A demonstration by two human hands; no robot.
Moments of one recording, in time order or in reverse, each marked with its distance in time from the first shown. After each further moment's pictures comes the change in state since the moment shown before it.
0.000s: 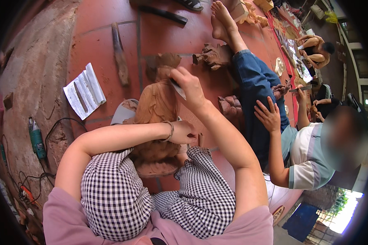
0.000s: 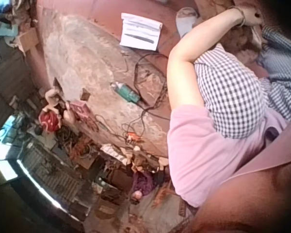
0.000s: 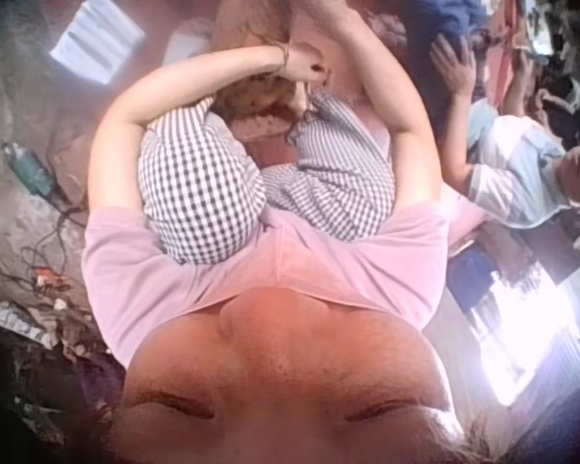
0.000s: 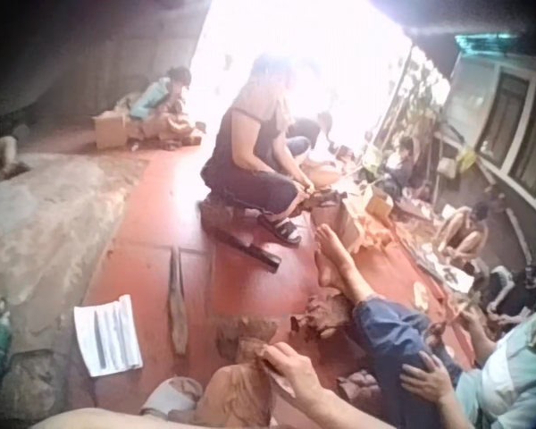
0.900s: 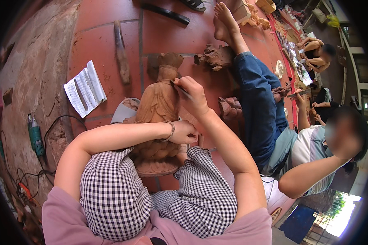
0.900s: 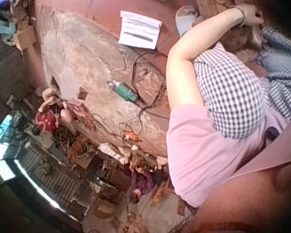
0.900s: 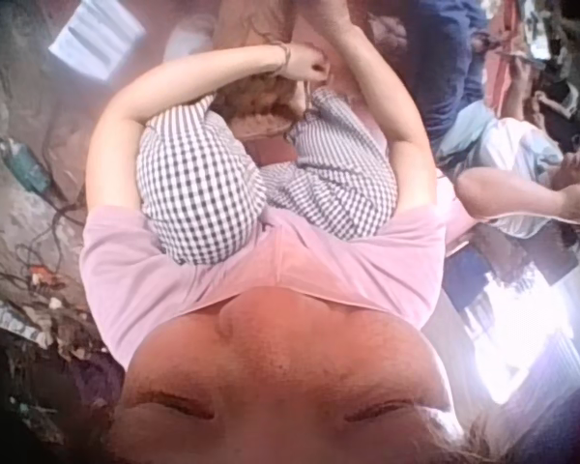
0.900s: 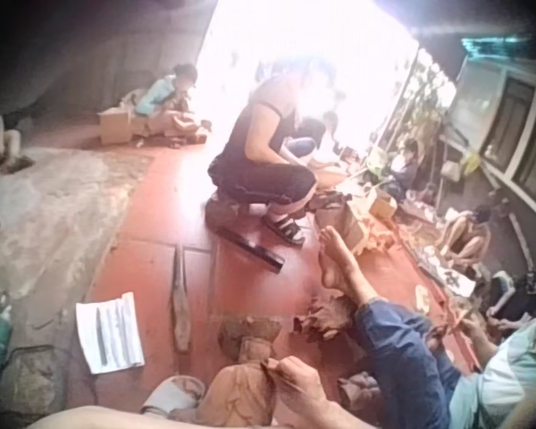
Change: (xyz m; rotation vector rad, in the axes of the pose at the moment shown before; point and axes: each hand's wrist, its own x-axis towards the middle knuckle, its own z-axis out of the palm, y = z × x) left_hand 0.002 -0.005 0.005 -0.054 0.014 0.043; right_hand -0.027 0.007 0.017 0.117 0.132 0.136
